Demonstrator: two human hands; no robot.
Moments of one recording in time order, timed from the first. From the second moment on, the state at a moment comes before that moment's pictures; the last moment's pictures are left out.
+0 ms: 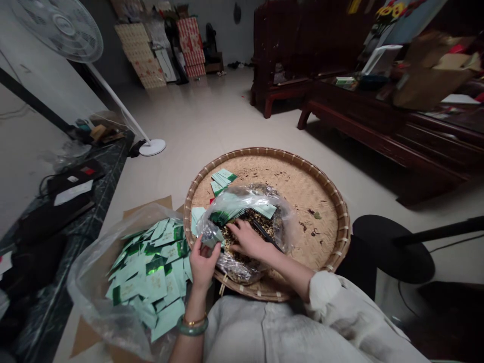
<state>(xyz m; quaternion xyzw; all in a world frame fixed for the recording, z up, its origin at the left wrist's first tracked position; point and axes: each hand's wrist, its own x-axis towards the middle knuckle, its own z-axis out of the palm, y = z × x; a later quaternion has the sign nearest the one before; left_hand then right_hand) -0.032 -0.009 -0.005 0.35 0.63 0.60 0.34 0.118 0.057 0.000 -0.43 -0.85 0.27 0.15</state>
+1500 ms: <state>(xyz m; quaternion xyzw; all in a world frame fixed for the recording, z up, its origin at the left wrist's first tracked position) -0.006 0.003 -0.003 0.65 0.60 0.43 0.19 0.181 0.050 0.087 -0.38 -0.79 0.37 0.30</state>
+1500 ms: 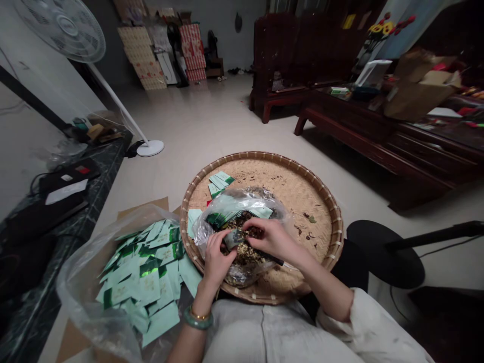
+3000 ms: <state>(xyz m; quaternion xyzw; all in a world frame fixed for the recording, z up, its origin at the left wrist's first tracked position) -0.006 -0.004 -0.009 0.64 0.59 0.44 0.22 0.166 0.035 0.055 -0.39 -0.86 0.28 0.20</state>
